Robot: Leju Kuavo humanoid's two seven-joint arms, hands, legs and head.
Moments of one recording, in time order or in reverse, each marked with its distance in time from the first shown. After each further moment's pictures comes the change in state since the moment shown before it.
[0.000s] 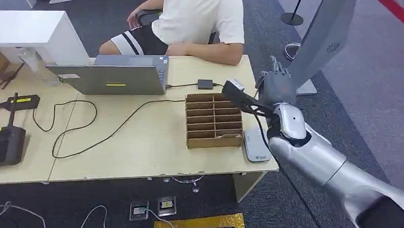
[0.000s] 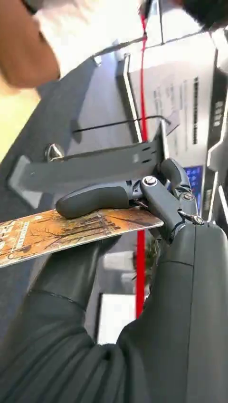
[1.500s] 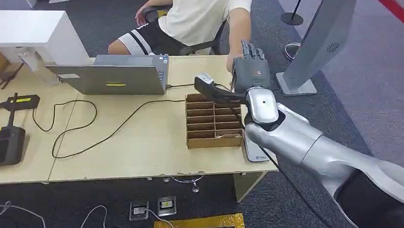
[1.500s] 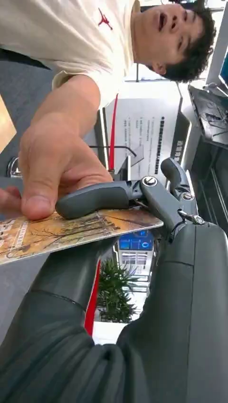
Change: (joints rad) left arm -0.017 0.000 -0.051 0.000 0.000 0.000 0.034; right arm -0.192 0.184 0.238 0.226 -0.006 -0.003 0.000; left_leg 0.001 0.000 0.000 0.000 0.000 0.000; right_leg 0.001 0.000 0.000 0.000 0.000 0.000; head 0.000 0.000
